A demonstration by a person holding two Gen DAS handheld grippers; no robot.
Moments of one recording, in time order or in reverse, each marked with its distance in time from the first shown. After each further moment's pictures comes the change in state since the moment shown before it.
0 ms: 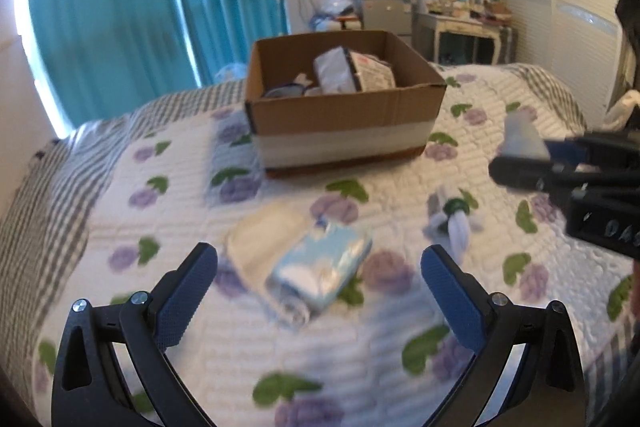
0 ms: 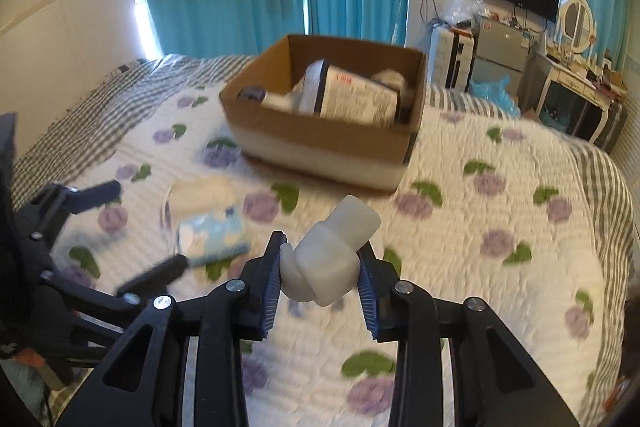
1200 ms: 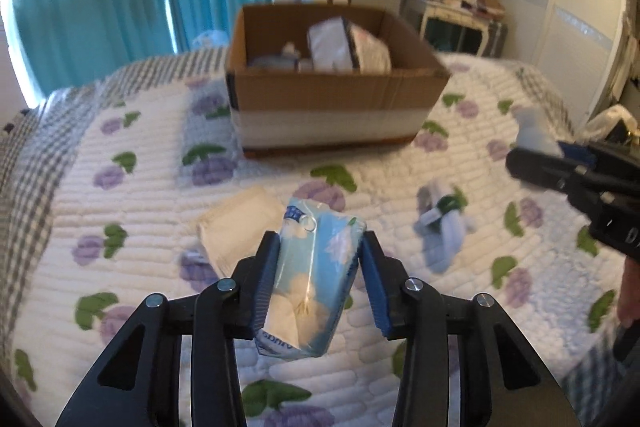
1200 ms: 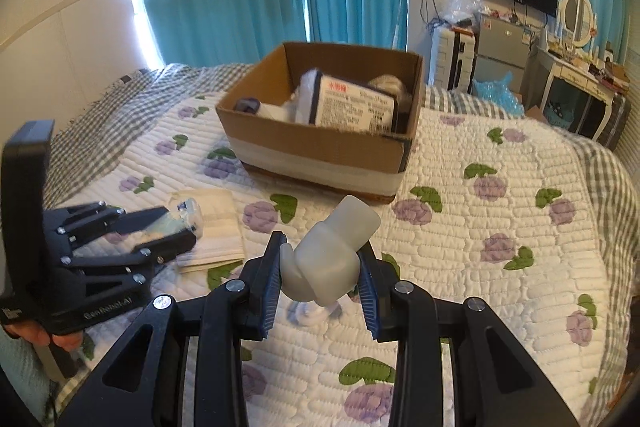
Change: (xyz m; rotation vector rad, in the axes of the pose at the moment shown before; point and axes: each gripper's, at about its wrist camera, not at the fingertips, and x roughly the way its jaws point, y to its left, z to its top) left arm 0.024 0.023 0.014 -0.058 0.114 -0.128; right arm -0.009 -0.008 0.001 0.025 -0.016 0.024
